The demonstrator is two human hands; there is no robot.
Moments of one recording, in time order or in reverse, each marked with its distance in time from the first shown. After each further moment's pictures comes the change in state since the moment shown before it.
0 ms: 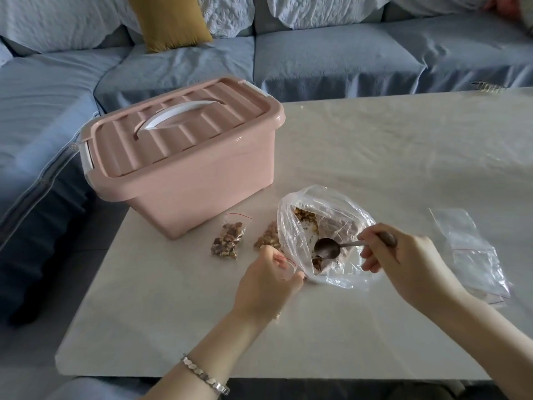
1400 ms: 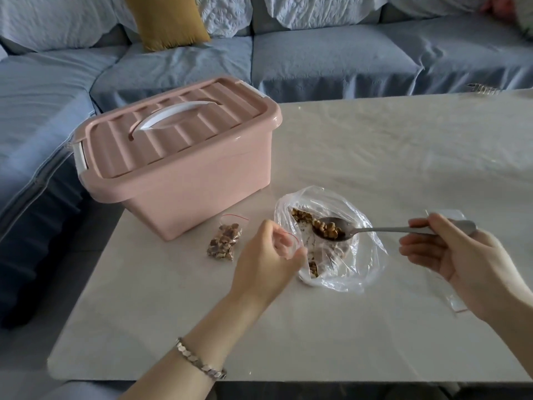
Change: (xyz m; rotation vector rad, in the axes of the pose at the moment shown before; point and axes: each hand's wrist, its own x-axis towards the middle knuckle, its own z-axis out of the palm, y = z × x) left_hand 0.008 0.028 -0.016 -0.156 0.108 0.232; right_hand 0.002 -0.001 -0.044 0.884 0.169 0.406
